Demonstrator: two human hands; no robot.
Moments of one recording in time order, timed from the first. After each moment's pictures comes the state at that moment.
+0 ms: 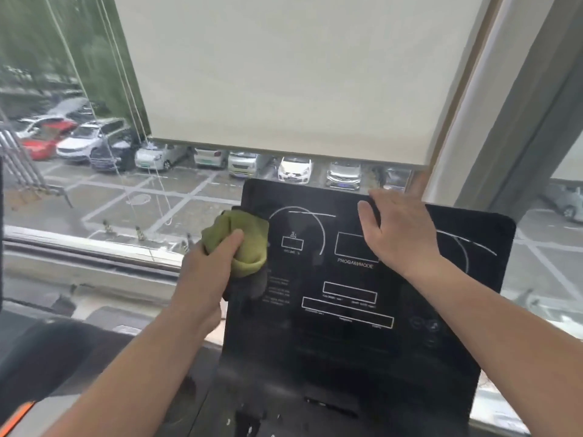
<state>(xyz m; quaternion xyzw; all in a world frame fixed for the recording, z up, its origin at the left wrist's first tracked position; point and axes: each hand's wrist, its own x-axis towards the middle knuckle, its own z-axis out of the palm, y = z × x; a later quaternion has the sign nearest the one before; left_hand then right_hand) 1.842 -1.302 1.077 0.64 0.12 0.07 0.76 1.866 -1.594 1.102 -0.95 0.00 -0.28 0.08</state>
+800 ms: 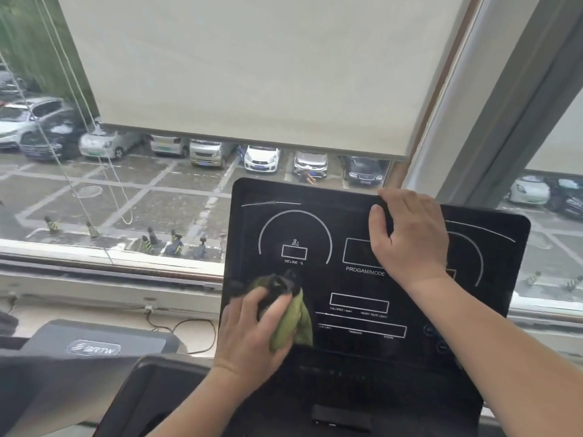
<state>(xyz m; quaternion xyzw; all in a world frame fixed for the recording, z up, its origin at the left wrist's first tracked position) 1.879 -1.311 0.917 0.87 -0.30 0.33 0.22 1.885 -1.581 1.074 -0.91 0.06 -0.39 0.07</state>
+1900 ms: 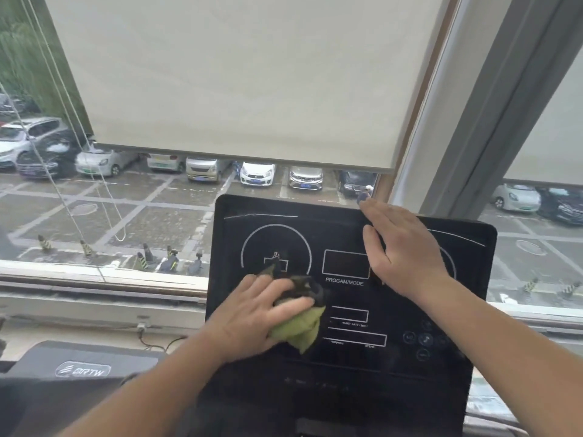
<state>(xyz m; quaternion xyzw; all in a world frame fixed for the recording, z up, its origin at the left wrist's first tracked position) 1.925 -1.325 0.977 0.79 -0.52 0.32 0.06 1.863 -1.613 1.089 -0.95 -0.02 -0.31 0.06</state>
